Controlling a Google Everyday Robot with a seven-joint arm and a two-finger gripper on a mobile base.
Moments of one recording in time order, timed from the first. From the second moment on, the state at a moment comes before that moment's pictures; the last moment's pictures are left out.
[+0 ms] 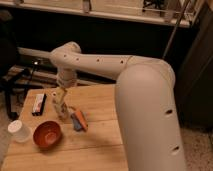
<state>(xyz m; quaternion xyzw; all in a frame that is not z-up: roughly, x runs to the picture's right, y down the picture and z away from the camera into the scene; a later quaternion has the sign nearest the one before) -0.193 -0.009 0.789 -0.32 -0.02 0.28 0.90</state>
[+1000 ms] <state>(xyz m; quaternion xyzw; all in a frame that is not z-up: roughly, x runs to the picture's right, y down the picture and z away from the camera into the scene) 0.053 0.024 0.806 -0.27 0.16 0.49 0.81</state>
